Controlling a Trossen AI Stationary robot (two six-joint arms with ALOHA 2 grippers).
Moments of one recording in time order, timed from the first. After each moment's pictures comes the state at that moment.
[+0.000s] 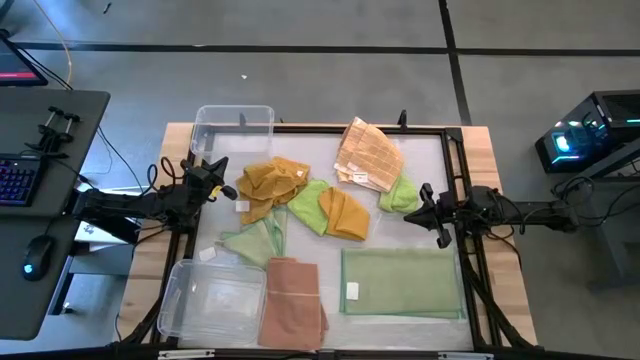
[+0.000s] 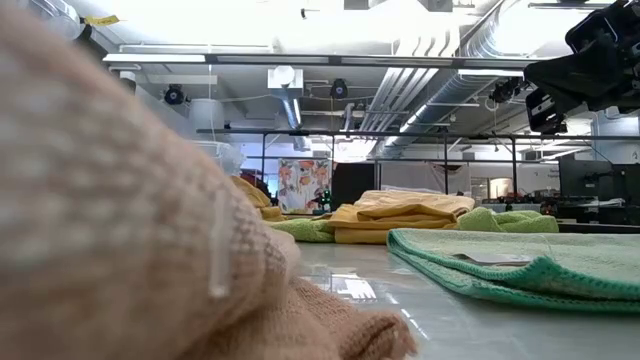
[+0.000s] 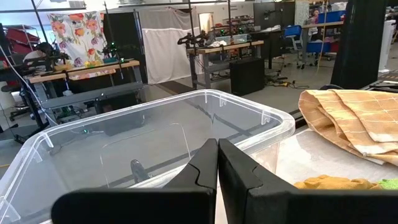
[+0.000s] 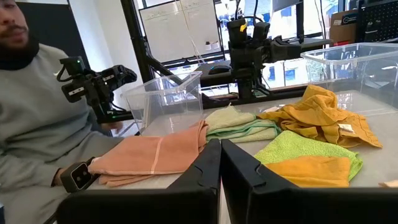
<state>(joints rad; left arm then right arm) -0.06 0.08 0.01 0.06 -1.14 0.12 0.00 0.02 0.01 0.04 -0.17 0.18</state>
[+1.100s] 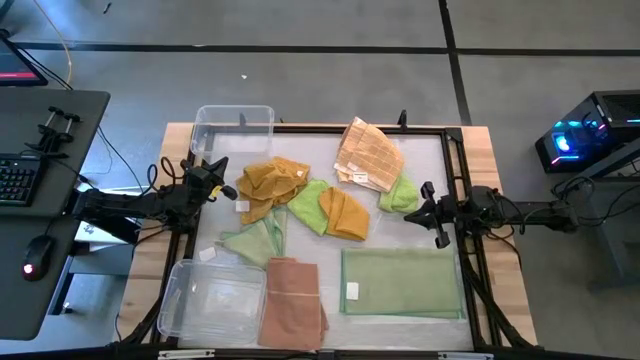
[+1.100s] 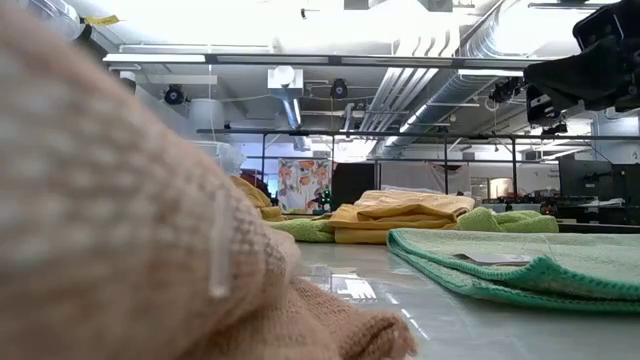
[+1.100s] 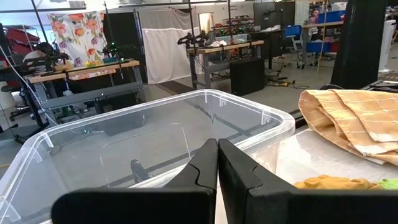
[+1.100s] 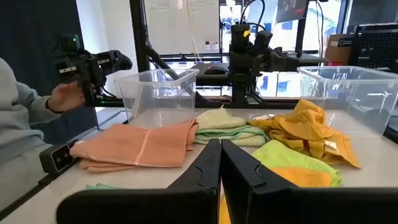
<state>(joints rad) -0.06 0.08 0.01 0.06 -1.14 0.12 0.00 0.02 0.01 0.03 -0.17 0.02</state>
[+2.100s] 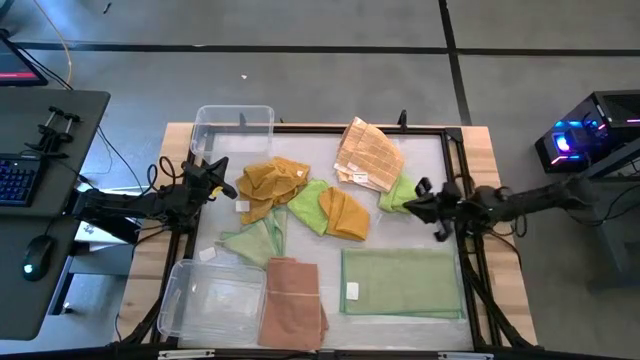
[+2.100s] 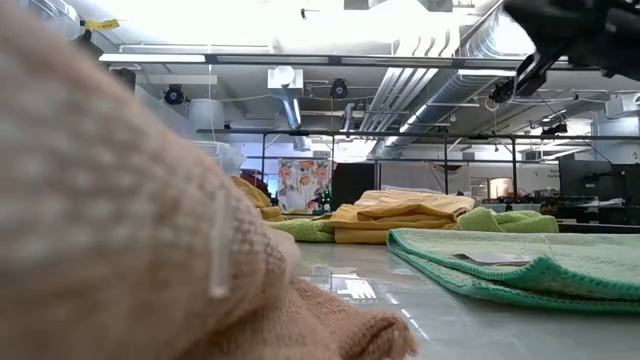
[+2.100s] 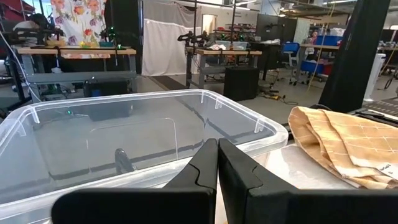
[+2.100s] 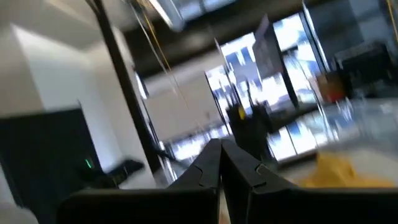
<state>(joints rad) -0.06 0.08 0.01 0.07 -1.14 -0.05 0.15 0.51 0.04 0.77 0.11 0.33</state>
